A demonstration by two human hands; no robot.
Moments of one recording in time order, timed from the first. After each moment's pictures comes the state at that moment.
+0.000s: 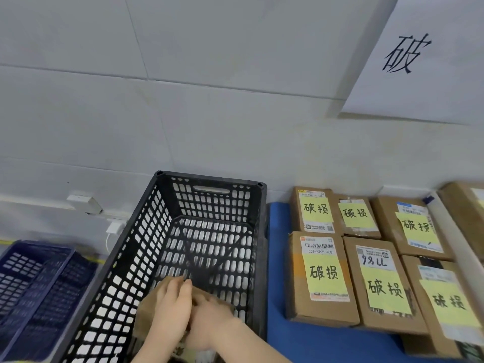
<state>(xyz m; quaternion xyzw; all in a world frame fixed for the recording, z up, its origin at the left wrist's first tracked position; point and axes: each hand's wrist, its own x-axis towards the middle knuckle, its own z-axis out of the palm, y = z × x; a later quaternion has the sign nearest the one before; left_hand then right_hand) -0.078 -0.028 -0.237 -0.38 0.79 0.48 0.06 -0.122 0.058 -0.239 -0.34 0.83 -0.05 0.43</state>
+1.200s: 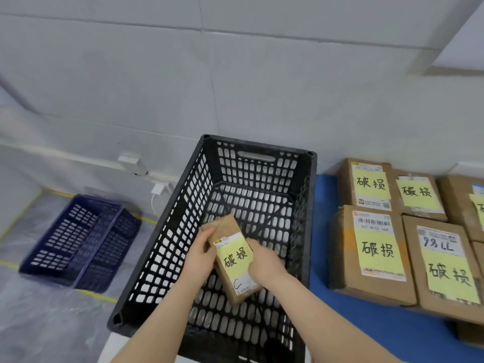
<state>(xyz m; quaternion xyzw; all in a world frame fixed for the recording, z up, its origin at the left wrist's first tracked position) -0.071 -0.085 -0.279 -0.35 0.69 0.64 -0.01 -0.139 0.069 -0.251 -0.17 0.88 -0.24 0.36</state>
